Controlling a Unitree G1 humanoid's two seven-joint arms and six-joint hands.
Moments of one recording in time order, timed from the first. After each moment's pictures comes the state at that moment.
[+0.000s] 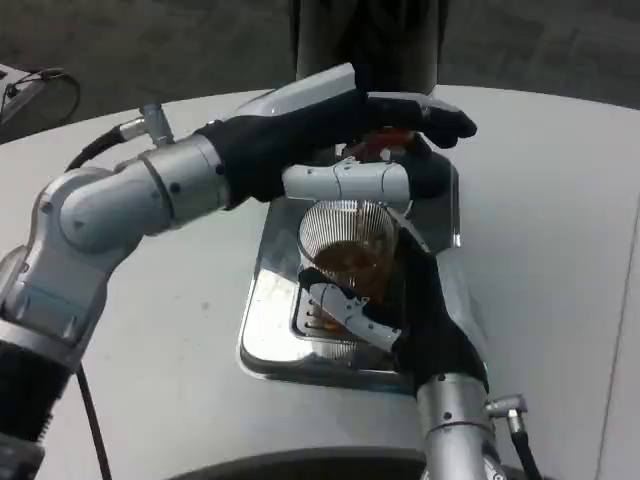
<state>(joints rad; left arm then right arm) -0.97 0.56 -0.21 0.34 0.09 -0.28 -0.69 -0.41 0.12 0.24 0.16 -0.47 0.15 -0.36</state>
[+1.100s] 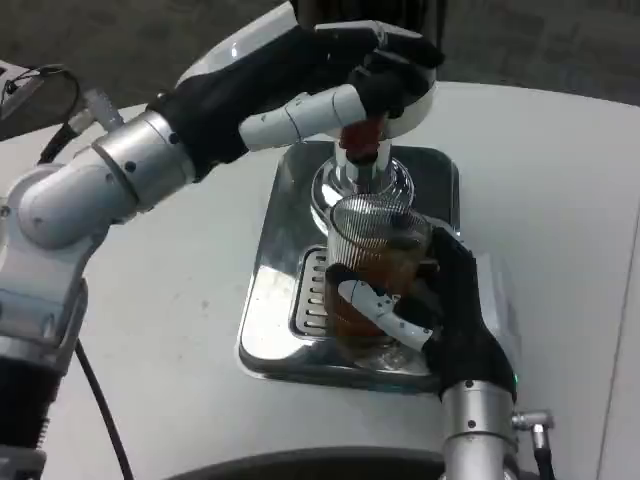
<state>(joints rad) -0.94 0.50 -0.05 0.30 0.01 -0.23 -0.64 -0.37 0.10 0.21 0.15 -0.45 0.09 -0.45</state>
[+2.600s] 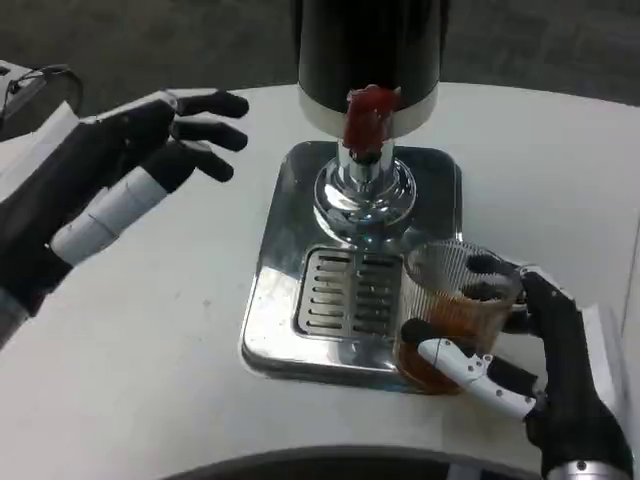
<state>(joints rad) -0.33 0.57 0.27 -0.19 -0.12 -0.09 -0.49 0.01 0.01 0.16 -0.29 -0.50 0.09 -0.31</state>
